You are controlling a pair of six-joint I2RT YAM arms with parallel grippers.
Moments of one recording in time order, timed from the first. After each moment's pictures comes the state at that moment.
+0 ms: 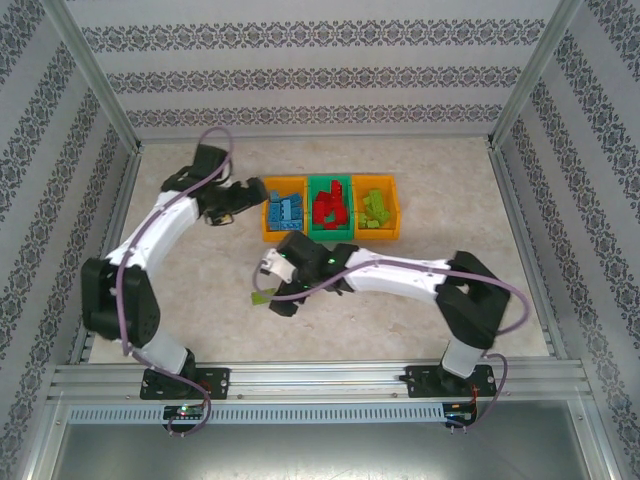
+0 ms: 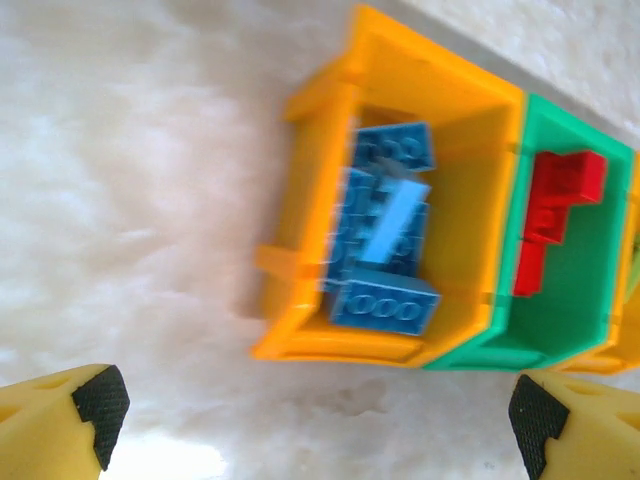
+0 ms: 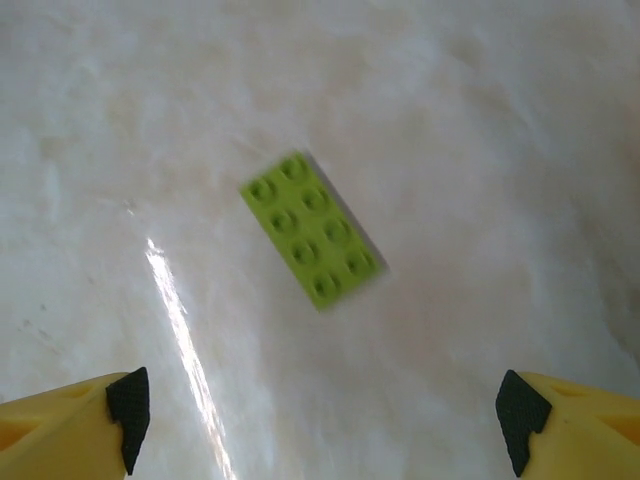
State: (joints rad) left arm -0.13 1.55 1.28 -0.71 0.22 -0.60; right arm 1.01 1.78 1.23 -0.44 -0.18 -0.14
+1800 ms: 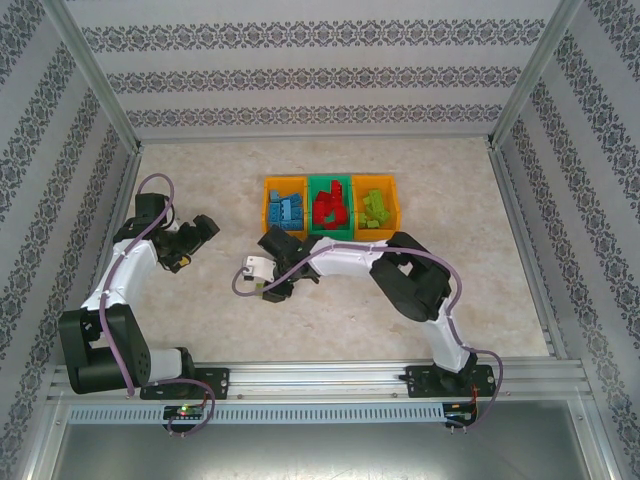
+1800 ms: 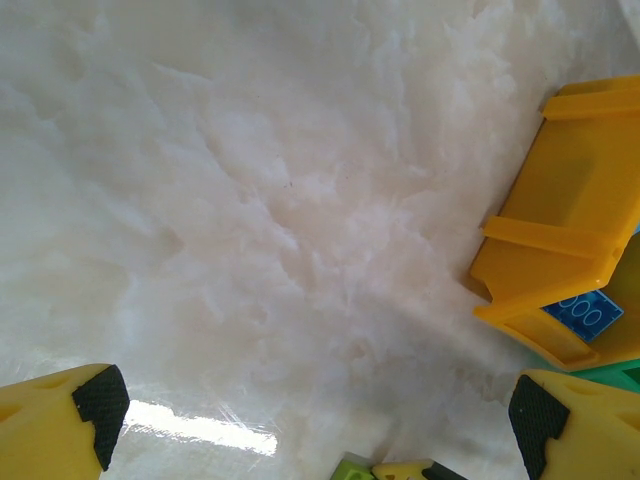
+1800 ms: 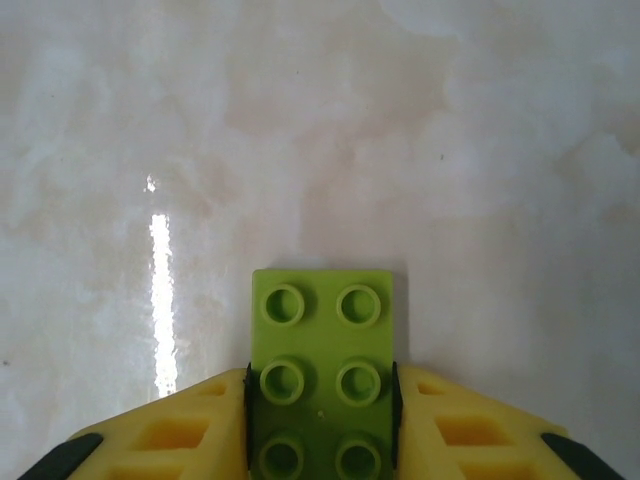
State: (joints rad) left arm 0.19 1.31 0.88 -0.65 0.35 -0.58; right arm 0.95 2.10 1.40 -0.41 -0.32 -0.42
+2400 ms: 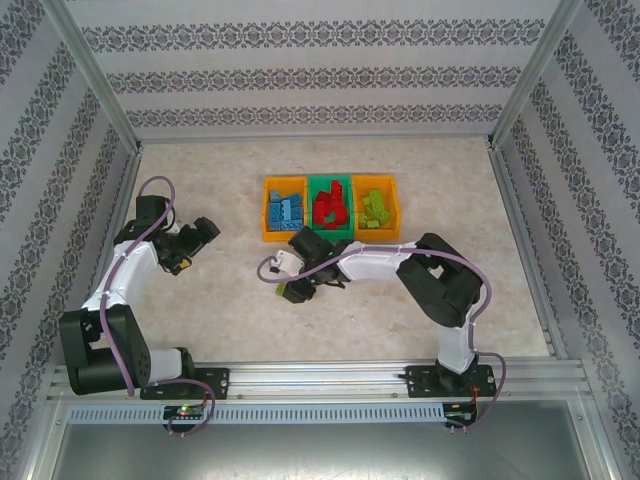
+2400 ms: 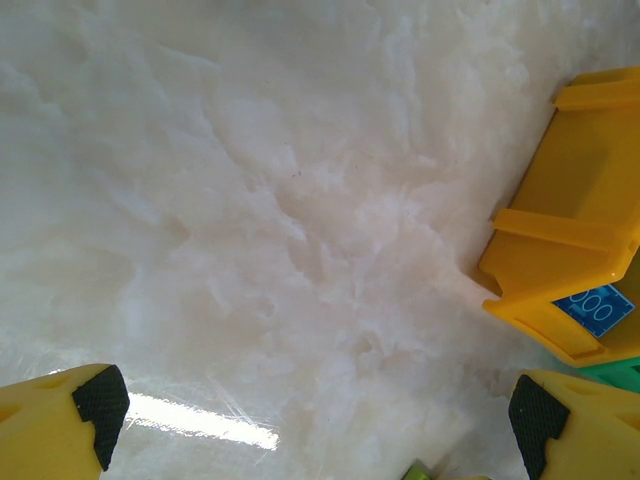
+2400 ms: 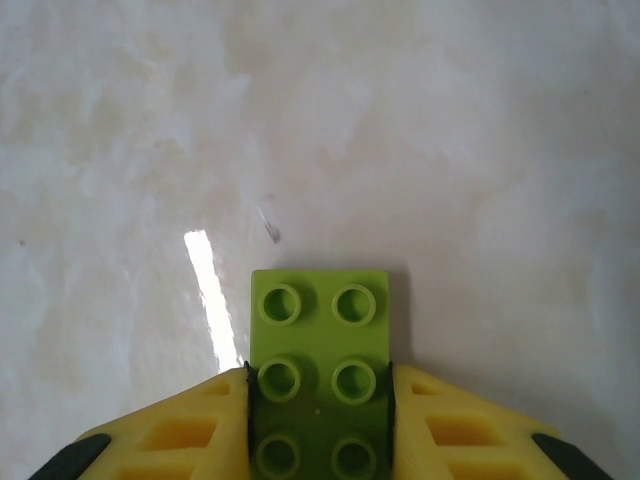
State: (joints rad) left arm 0.19 1.31 0.86 -0.65 0.35 -0.58; right arm 0.86 1.92 1.11 -0.28 -0.36 -0.19
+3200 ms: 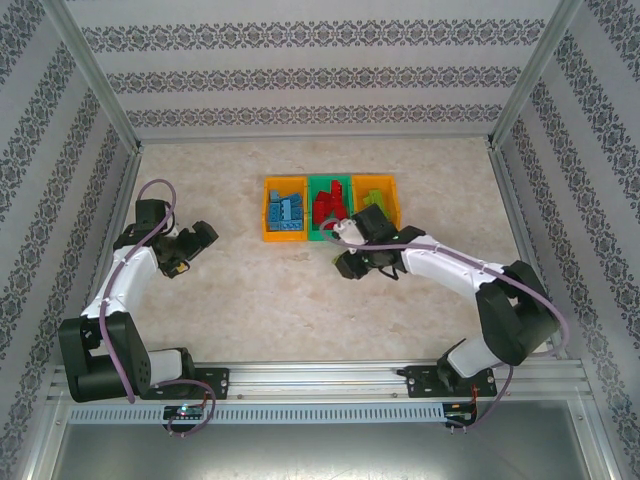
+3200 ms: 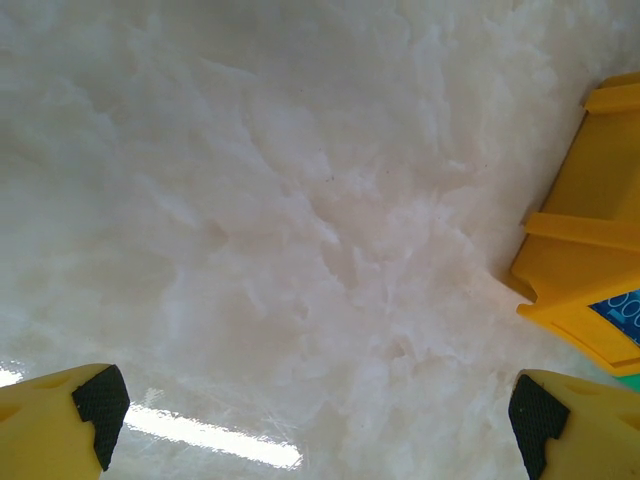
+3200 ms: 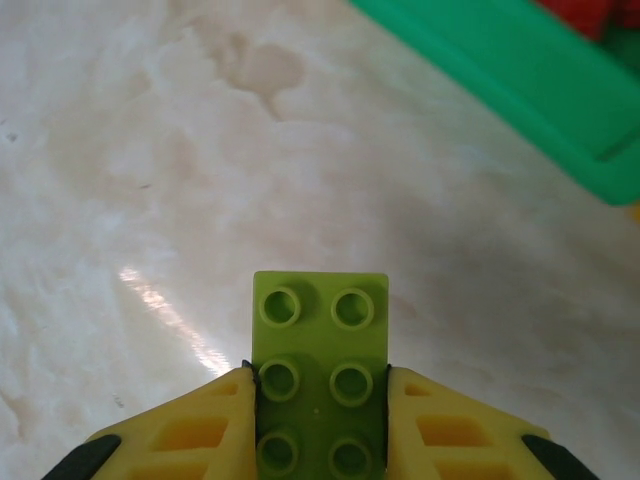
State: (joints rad) left arm 0.19 1.27 0.83 -0.65 0.29 -0.55; right arm 0.58 1.50 0.92 -0.48 -0.23 -0.02
